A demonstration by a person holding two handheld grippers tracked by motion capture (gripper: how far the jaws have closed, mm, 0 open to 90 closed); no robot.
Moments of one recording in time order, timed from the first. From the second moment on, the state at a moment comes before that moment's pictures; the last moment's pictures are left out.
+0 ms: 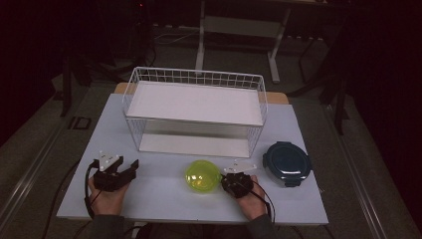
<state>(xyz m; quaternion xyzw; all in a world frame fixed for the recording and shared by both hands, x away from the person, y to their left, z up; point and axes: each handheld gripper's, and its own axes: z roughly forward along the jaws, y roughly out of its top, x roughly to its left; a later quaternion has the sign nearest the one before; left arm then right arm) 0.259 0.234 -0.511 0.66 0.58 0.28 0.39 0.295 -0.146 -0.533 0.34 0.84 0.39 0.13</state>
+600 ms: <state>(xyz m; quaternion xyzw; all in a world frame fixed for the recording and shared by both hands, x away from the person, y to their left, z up) 0.259 0.237 -0.511 0.66 0.58 0.28 0.39 0.278 -0.134 -0.527 0.31 0.86 0.39 0.11</state>
